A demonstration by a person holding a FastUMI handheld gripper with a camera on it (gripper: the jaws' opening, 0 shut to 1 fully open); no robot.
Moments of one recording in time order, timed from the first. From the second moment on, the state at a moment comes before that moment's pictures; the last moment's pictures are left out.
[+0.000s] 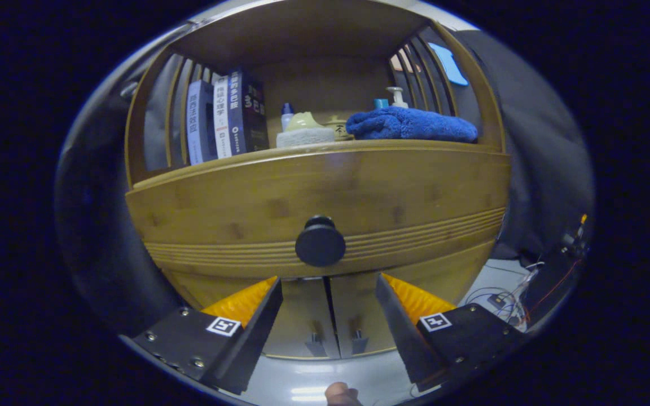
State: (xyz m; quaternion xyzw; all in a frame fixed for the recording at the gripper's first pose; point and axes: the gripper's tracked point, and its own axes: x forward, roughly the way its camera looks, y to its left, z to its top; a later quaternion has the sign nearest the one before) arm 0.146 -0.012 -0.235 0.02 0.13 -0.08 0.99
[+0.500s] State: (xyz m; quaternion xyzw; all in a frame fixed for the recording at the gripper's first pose) arm 0.049 -0.002 -0.170 -0.02 0.09 -0.05 0.99
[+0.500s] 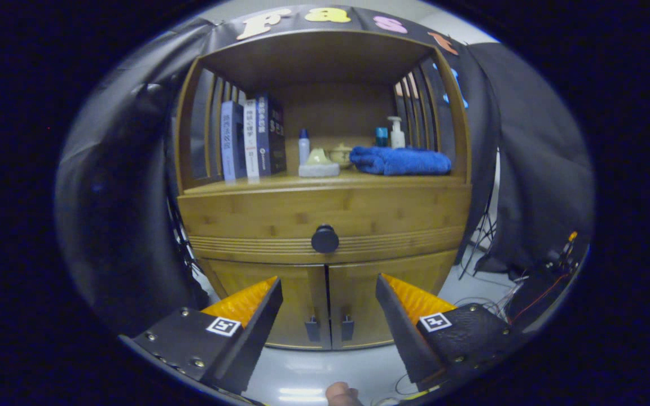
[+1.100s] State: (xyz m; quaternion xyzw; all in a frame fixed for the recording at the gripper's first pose) arm -0.035 0.016 -0.022 -0.03 0.01 0.00 1.00
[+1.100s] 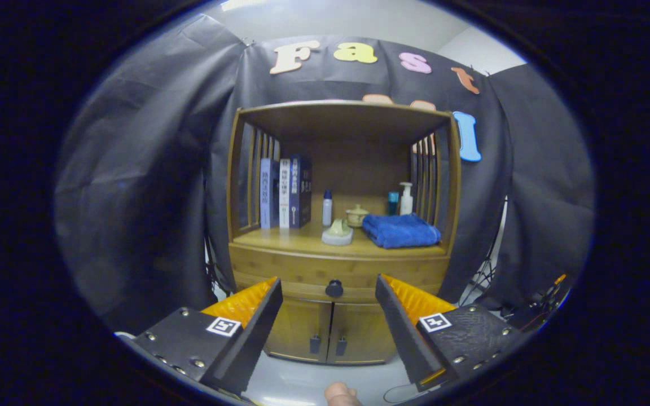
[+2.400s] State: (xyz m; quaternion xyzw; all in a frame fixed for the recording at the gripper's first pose) arm -0.098 0.034 0.059 0.00 -0.03 0.04 1.00
